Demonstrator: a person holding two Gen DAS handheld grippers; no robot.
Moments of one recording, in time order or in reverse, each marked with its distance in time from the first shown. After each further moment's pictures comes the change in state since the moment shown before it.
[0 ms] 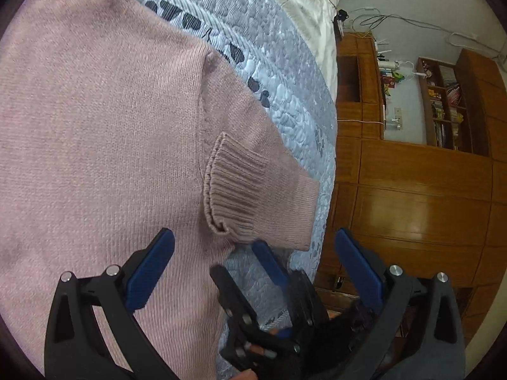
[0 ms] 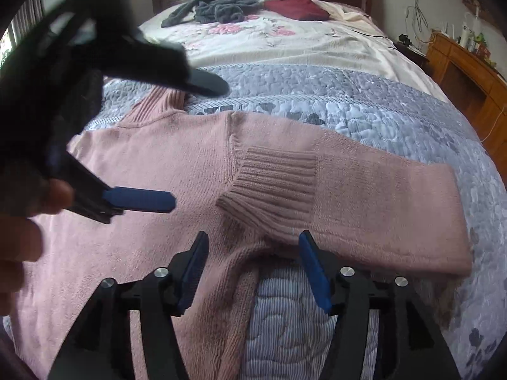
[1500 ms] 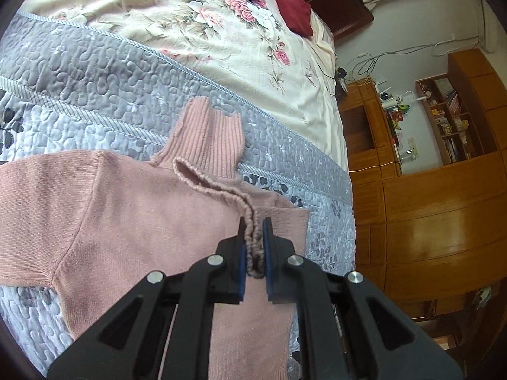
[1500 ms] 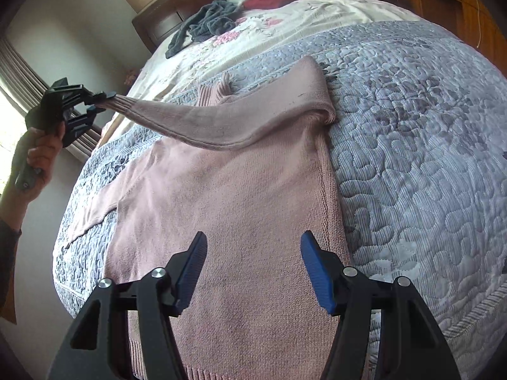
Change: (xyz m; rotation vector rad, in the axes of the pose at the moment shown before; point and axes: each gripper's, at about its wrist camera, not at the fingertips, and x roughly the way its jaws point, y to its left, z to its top) left arm -0.288 0.012 0.021 0.153 -0.312 0.183; right arm -0.091 0.034 -0.093 0.302 0.011 0.242
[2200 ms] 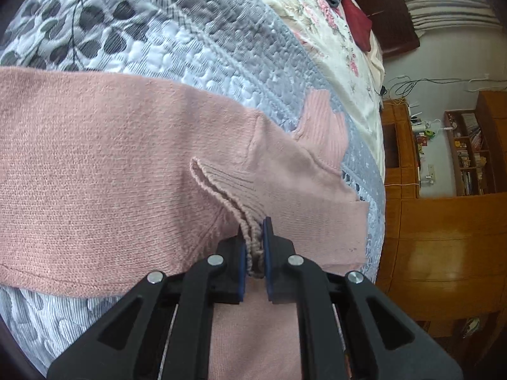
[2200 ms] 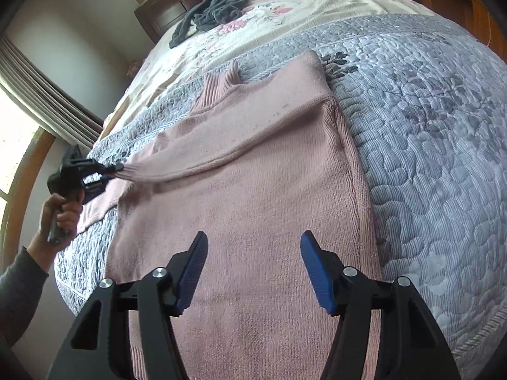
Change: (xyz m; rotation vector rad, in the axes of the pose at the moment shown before) left arm -0.007 0.179 -0.031 -0.176 0.031 0.043; right arm 0.030 0.009 0.018 0.000 0.044 0.037
